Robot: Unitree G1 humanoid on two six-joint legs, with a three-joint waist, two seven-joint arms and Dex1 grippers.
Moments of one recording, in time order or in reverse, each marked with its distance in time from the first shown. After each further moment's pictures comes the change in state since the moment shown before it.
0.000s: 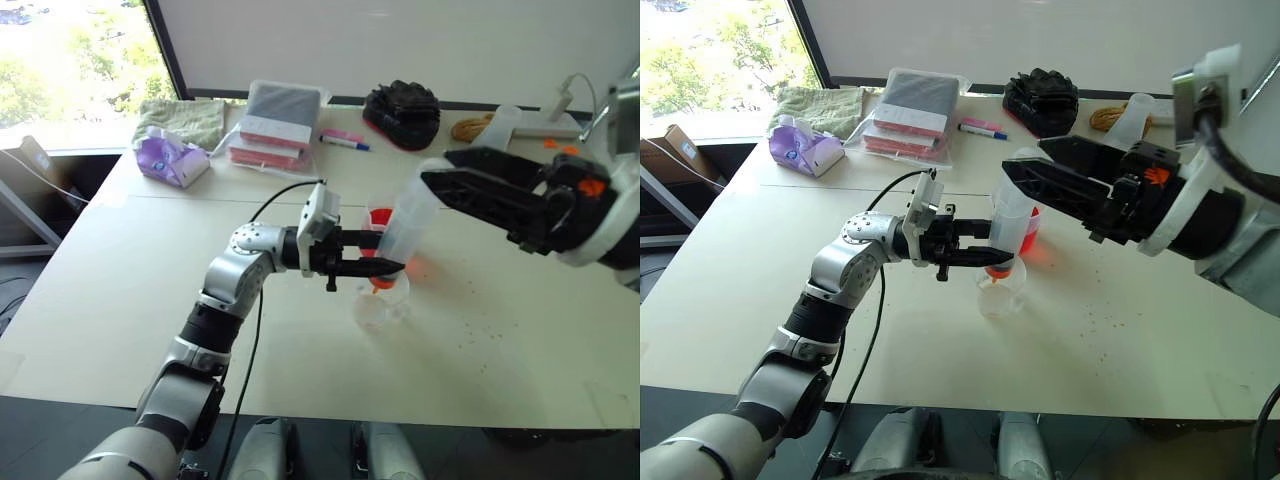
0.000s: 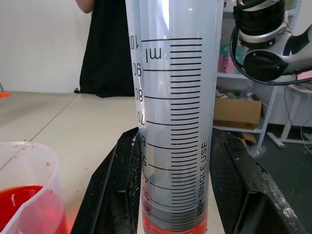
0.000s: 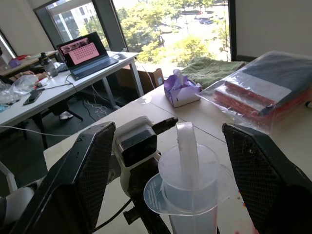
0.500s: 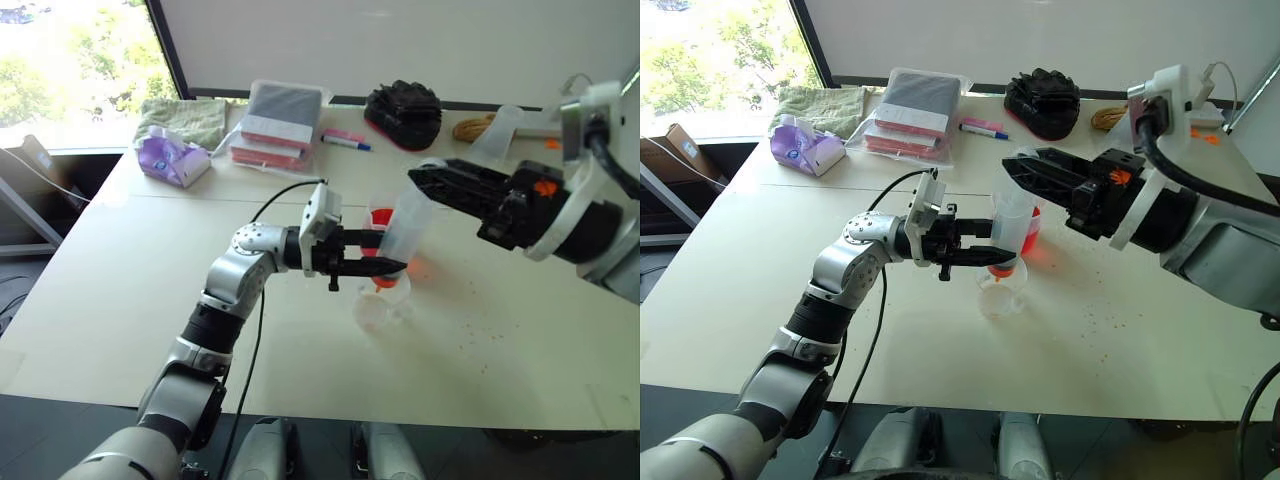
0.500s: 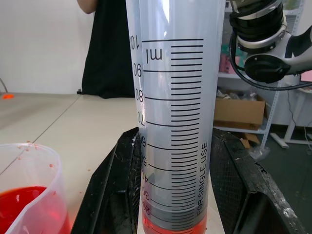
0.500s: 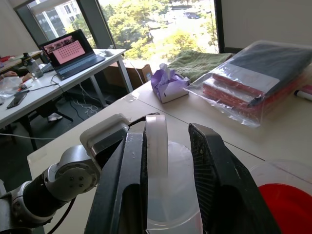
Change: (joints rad) left arm 0.000 -0.004 -0.001 -0.004 0.000 -0.003 0.018; right arm -0.039 0.007 0.110 0.029 -0.074 -0.058 -0.028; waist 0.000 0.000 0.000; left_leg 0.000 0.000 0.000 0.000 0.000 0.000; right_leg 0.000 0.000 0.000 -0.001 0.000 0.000
